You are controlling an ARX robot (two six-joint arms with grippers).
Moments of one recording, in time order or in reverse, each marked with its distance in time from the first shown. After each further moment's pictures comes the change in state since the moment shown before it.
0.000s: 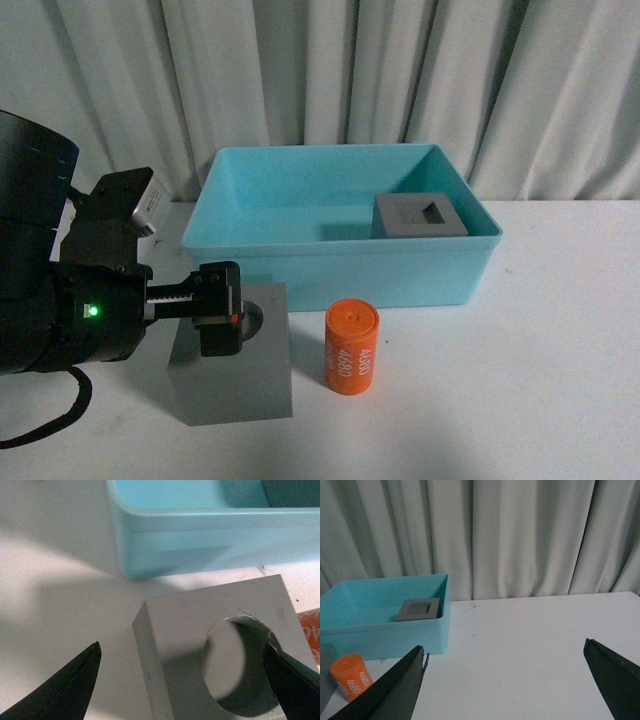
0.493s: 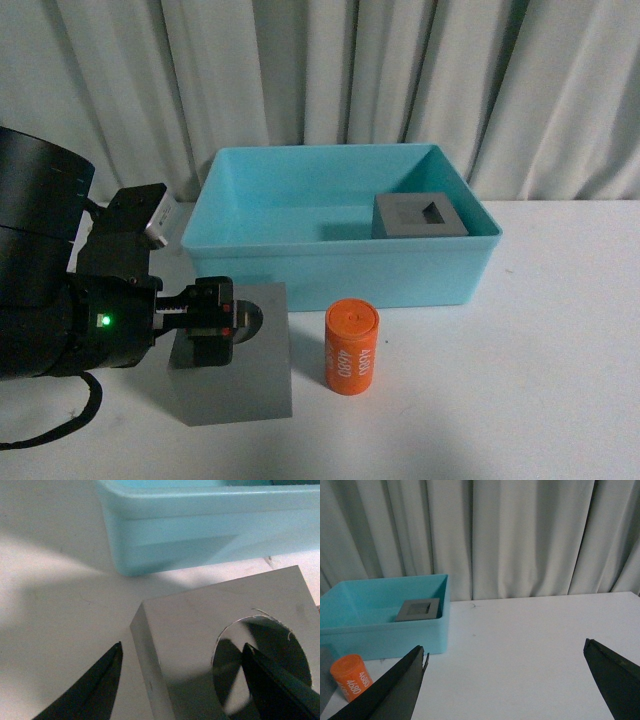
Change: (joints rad) left arm 0.004 0.066 0.026 0.017 0.034 0.035; right arm 0.000 0.000 0.000 0.000 0.000 0.000
